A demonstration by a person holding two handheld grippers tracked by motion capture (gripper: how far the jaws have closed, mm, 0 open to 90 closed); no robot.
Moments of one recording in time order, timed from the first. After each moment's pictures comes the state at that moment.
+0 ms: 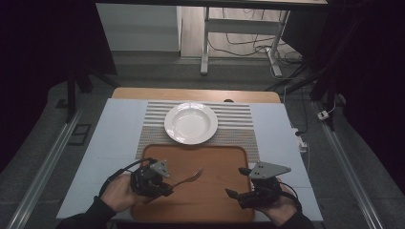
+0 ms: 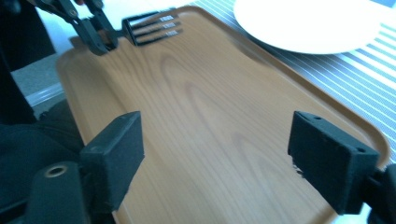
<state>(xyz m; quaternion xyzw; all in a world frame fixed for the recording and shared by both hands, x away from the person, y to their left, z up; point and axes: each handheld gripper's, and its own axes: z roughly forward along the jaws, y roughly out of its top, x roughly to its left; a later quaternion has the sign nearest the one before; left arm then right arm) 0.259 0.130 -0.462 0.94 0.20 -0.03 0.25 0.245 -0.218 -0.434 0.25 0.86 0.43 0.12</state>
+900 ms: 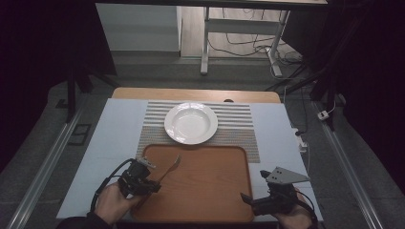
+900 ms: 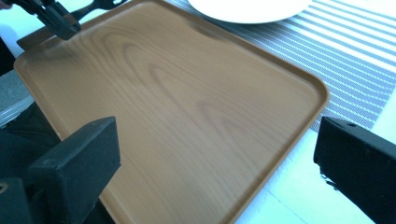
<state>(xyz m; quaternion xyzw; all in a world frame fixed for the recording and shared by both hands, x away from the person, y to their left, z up) 0.256 0.158 -0.482 0.87 0.42 -0.03 0.24 0.229 -0.254 -0.437 0.33 0.84 0.42 0.15</state>
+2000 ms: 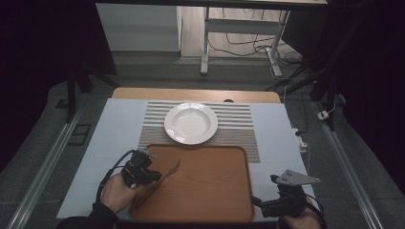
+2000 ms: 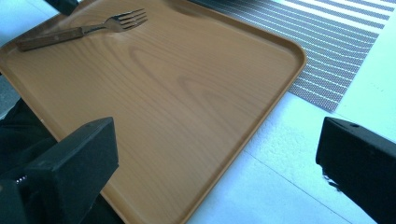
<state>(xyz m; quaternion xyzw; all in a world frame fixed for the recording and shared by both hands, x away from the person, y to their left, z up) 0.285 0.160 -0.480 0.86 0.43 -0.01 0.26 0.227 -0.279 -0.444 0.37 0.83 0.40 0.14</state>
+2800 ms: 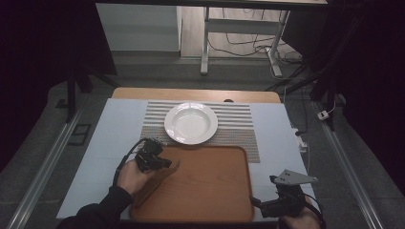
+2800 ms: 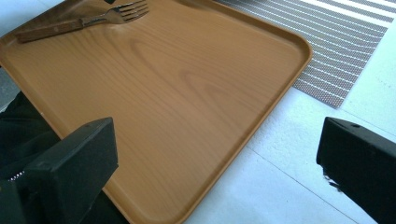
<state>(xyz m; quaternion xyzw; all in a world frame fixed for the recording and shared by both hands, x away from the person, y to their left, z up) 0.334 0.140 -0.499 0.87 0.42 -0.01 0.27 0.228 -0.277 -0.446 0.37 0.83 0.39 0.14</state>
